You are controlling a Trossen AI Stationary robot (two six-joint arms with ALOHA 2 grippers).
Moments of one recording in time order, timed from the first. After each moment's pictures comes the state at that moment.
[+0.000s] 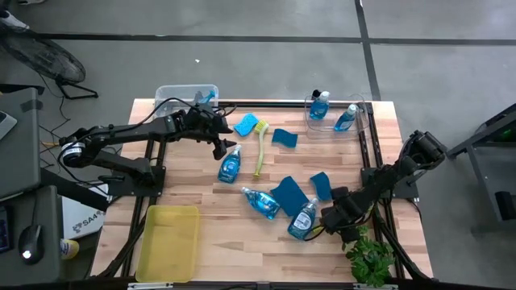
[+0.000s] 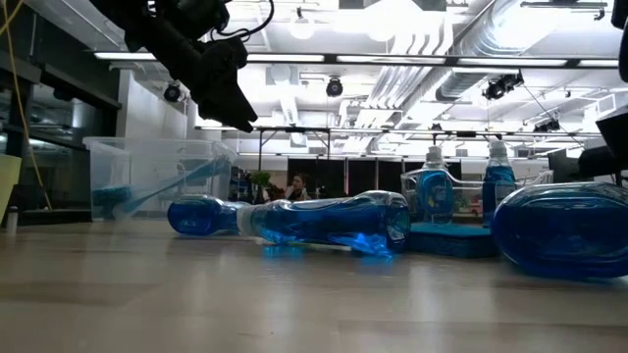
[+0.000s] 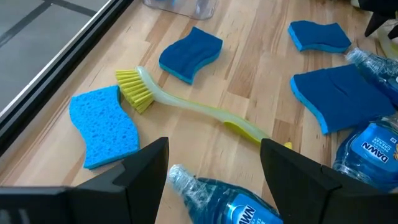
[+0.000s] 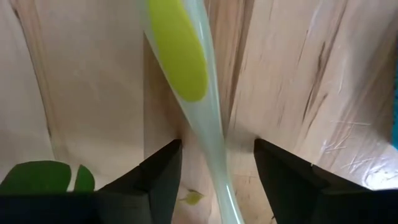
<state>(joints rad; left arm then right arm) 0.41 1.20 0.83 -0.26 0.12 0.00 0.62 1.56 0.74 -0.80 -0.10 0.52</state>
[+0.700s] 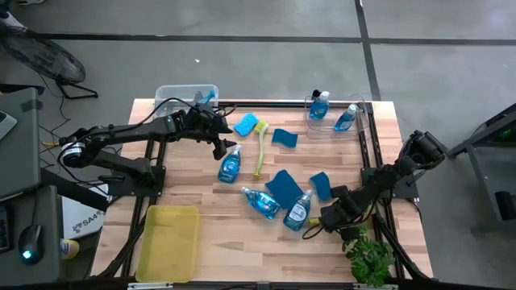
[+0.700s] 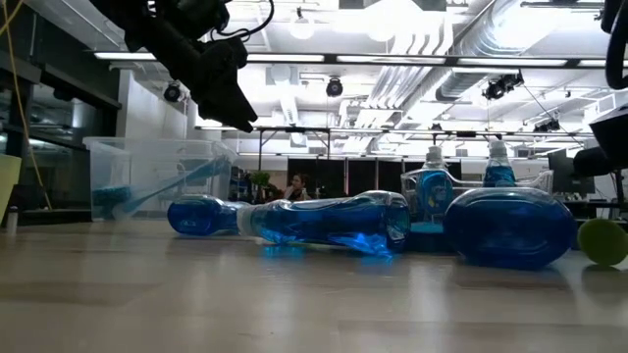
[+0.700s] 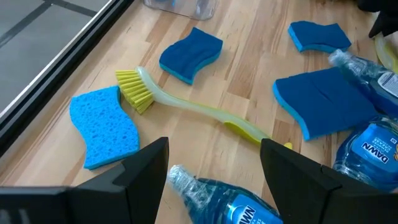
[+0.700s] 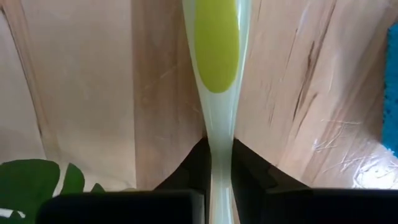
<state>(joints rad) 0.41 1.20 0.83 -0.26 0.12 -0.01 0.62 1.56 0.74 -0.81 -0.12 0.51</state>
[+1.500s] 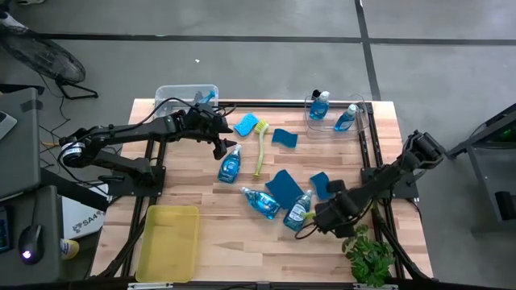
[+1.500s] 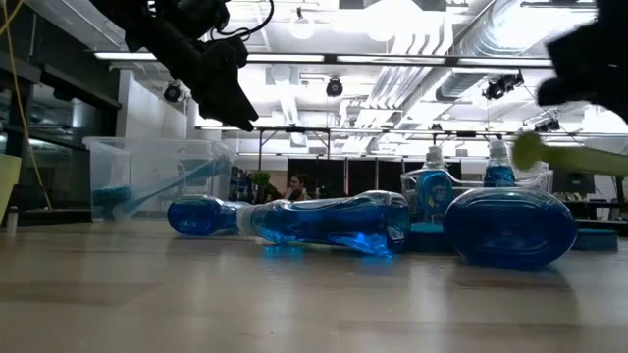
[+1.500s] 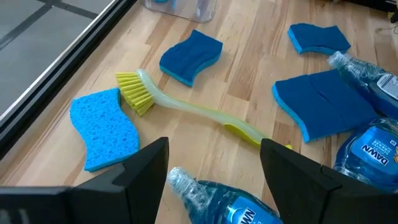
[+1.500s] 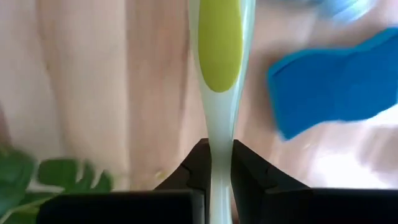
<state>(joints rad) 0.41 1.20 0.83 -0.26 0.12 -0.01 0.58 1.57 1.03 -1.16 0.07 0.47</state>
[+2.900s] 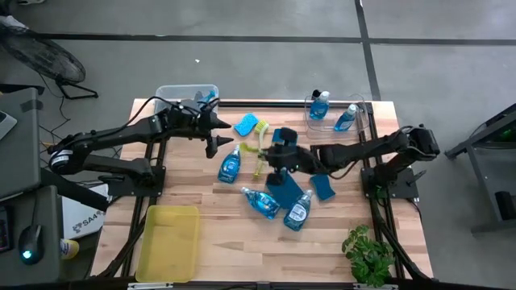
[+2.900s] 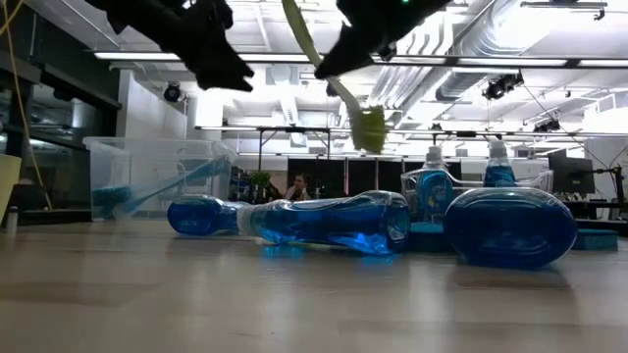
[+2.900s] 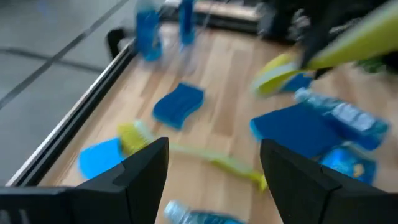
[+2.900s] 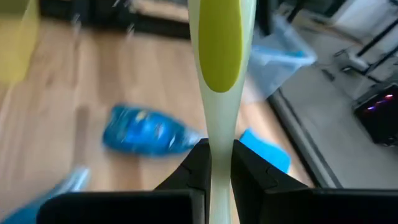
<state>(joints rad) 0.41 1.04 0.83 -0.22 0.19 0.05 0.08 1.56 1.13 -0.08 0.49 -0.09</state>
